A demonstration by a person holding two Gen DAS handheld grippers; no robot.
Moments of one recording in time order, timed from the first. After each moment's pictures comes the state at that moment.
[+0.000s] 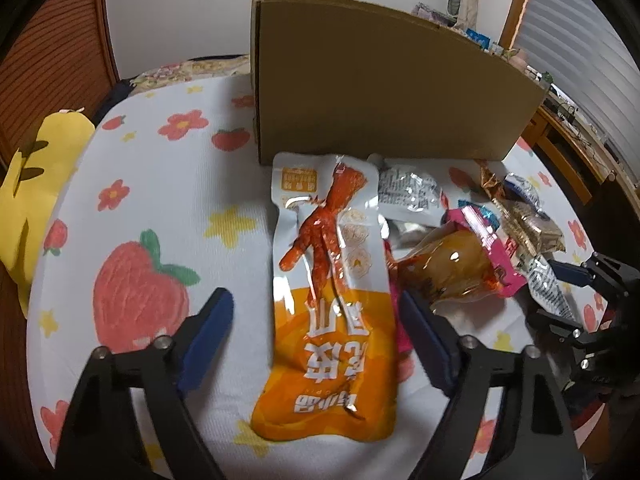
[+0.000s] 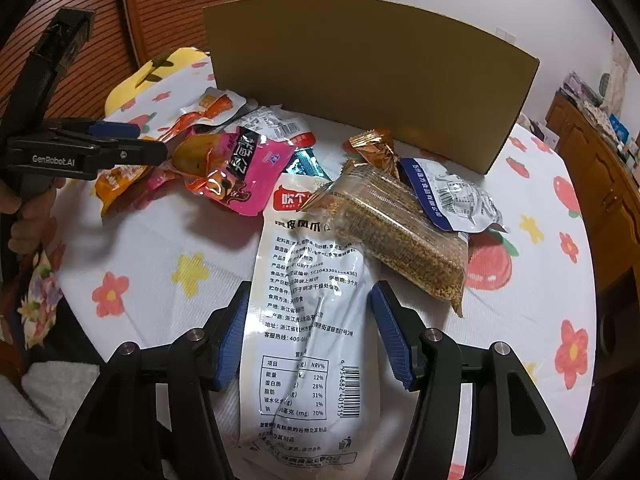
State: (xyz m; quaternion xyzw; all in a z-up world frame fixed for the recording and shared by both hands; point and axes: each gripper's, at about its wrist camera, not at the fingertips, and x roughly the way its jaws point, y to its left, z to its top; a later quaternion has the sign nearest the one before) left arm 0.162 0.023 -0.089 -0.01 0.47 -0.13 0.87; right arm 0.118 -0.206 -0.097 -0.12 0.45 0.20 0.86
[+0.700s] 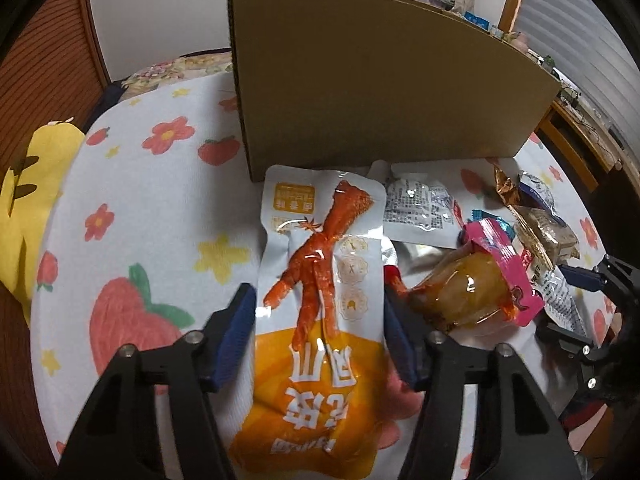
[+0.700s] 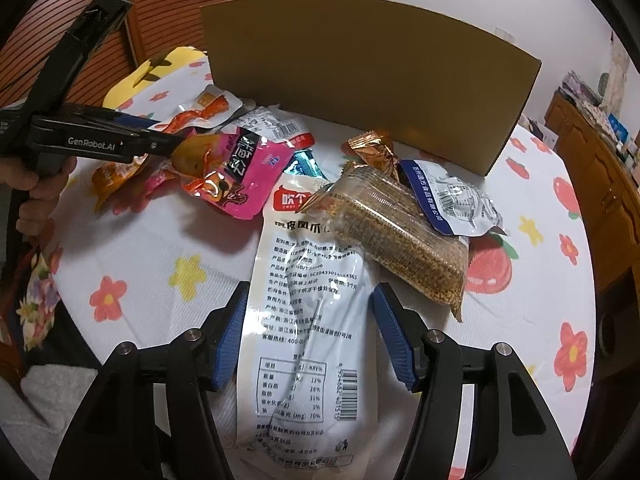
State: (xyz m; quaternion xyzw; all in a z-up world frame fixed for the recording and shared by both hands) left arm 0.188 0.015 -0.090 0.02 0.49 -0.14 0.86; right arm 0.124 -0.205 -0.098 -0.11 0.46 0.20 0.86
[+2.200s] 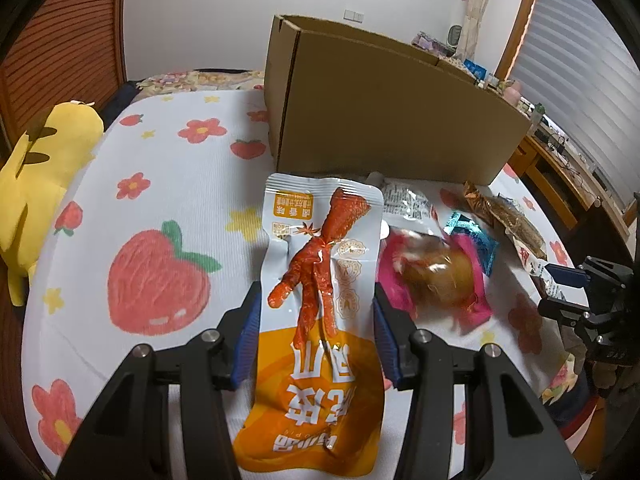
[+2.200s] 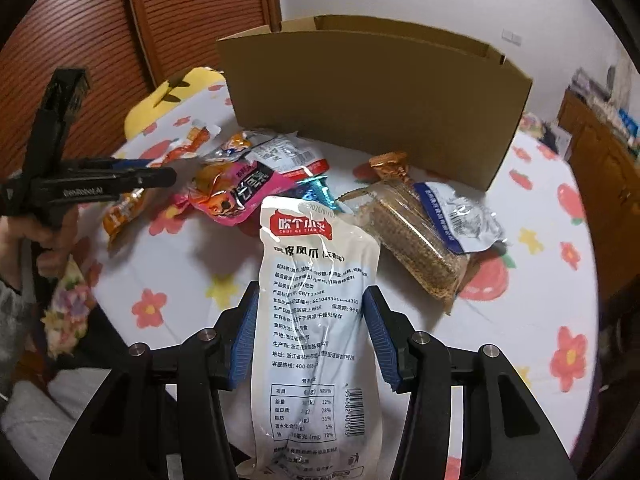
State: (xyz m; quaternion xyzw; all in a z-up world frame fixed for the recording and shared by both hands) left arm 0.141 0.048 -0.077 -0.05 0.43 -0.14 0.89; right arm 0.110 -0.209 -0.070 -0.09 0.43 0.23 0.87
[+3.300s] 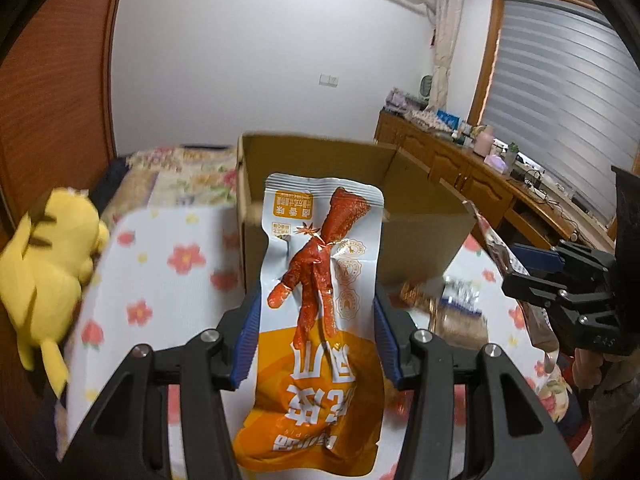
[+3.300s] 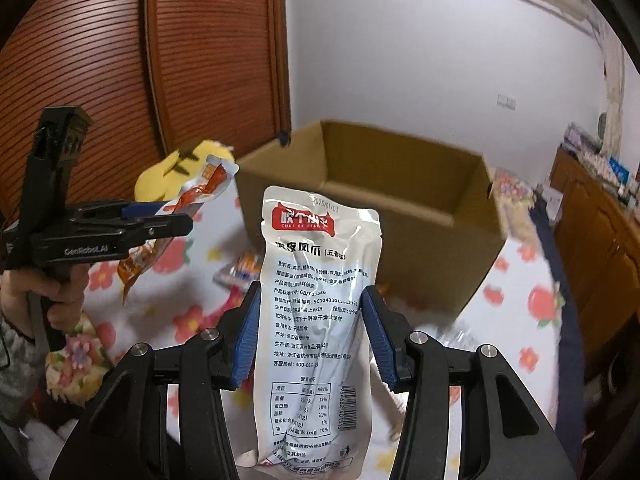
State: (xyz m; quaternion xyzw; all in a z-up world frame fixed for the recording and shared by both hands) left arm 0.153 0.027 0.025 -0.04 0.31 -0.17 0.93; right arm 0.138 -0.197 0.024 -0.09 0.31 0.25 0.91
